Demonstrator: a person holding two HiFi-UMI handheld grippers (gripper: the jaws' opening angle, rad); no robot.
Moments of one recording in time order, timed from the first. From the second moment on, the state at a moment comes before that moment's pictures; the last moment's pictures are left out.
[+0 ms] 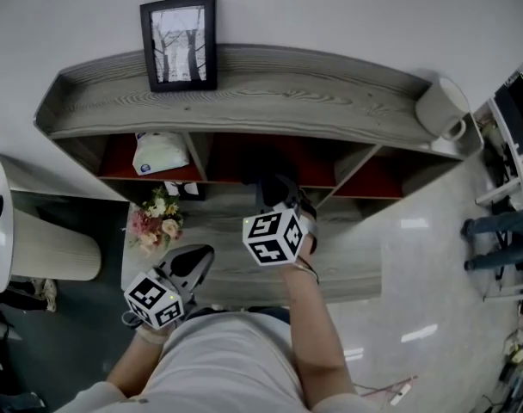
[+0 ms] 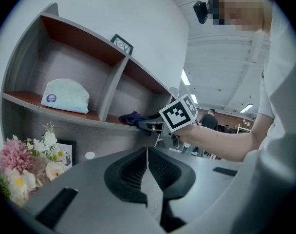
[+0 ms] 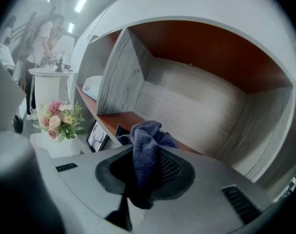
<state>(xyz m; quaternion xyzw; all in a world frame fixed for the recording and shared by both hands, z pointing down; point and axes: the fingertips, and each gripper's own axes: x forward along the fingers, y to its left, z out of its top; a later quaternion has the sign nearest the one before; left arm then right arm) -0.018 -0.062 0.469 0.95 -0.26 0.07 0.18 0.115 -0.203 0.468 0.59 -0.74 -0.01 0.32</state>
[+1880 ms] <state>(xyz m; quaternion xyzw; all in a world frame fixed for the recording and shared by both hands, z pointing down) 0.006 -0.069 0.473 0.95 -0.24 0.07 0.18 0.224 -0.190 0.460 0.72 -0.67 0.13 0.14</state>
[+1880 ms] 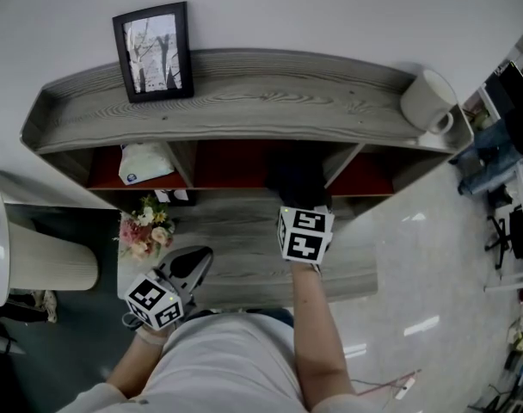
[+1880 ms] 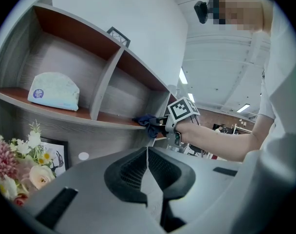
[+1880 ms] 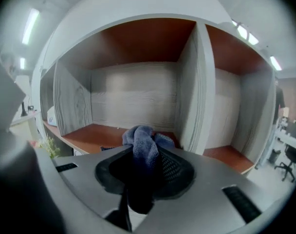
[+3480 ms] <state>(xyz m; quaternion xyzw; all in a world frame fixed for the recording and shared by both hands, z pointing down) 0.009 -0.061 0.468 0.95 -0.25 0.08 0.17 0.284 -0.168 0.419 0.56 -0.48 0.39 -0.55</state>
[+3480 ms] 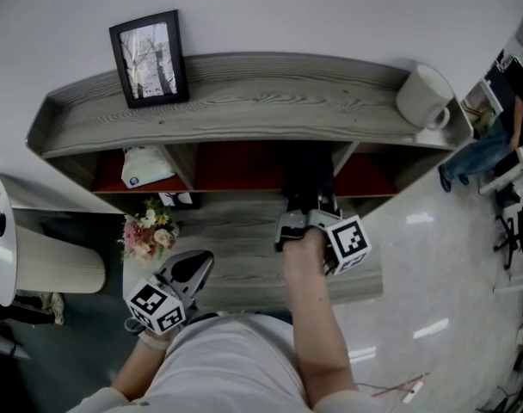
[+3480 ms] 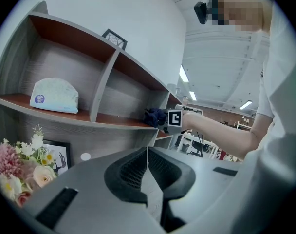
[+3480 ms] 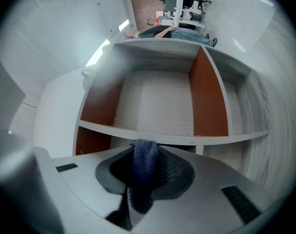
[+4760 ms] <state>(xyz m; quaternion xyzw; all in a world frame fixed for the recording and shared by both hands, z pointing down) -0.002 -0.066 0.462 0.94 -0.28 0.08 0.17 0.294 -0.207 0.313 0.52 -0.52 0.28 -0.62</state>
